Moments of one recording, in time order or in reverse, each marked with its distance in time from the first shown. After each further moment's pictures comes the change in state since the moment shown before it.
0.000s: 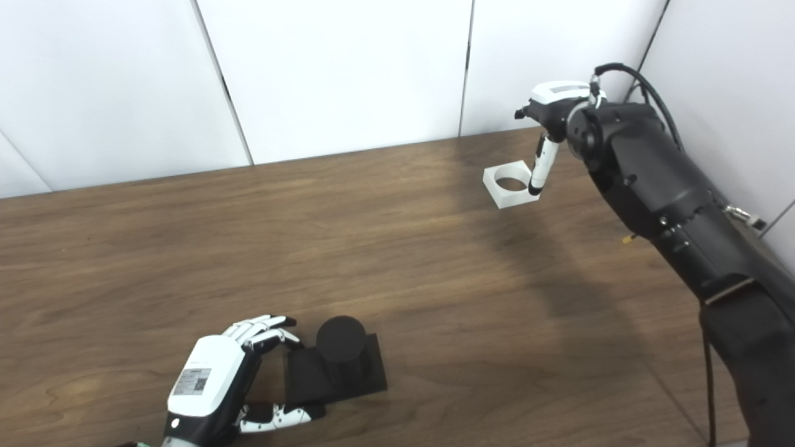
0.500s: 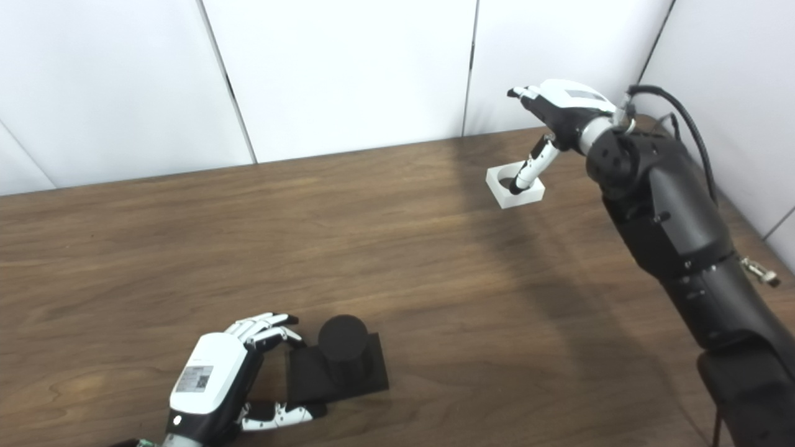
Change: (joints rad) left arm -0.003 0.002 -0.002 0.000 0.001 -0.001 0.000; right arm 0.145 0.033 -0.196 -0.194 0.116 0.022 -0.076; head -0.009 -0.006
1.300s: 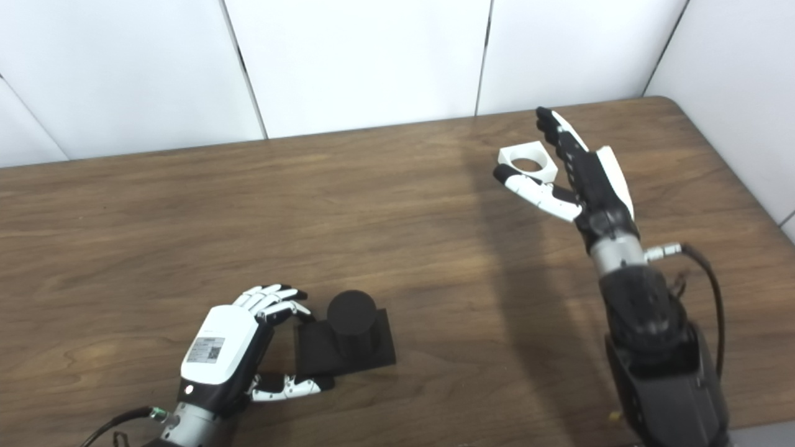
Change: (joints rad) left arm 0.003 -0.005 -0.001 -0.011 0.034 0.008 -0.004; right arm 0.465 0.279 -0.256 -0.394 0.623 0.013 -0.665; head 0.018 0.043
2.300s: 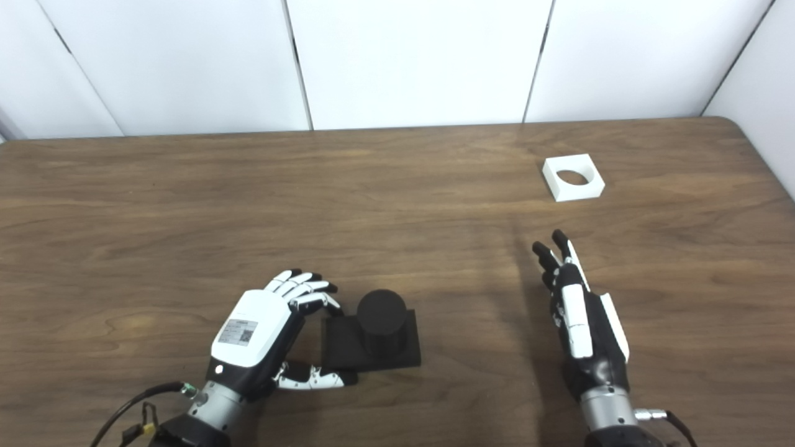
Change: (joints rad) left arm 0.001 -0.007 -0.008 -0.036 0.034 0.037 -0.040; right arm 0.432 0.303 0.068 -0.012 0.358 -0.328 -0.116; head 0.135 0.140
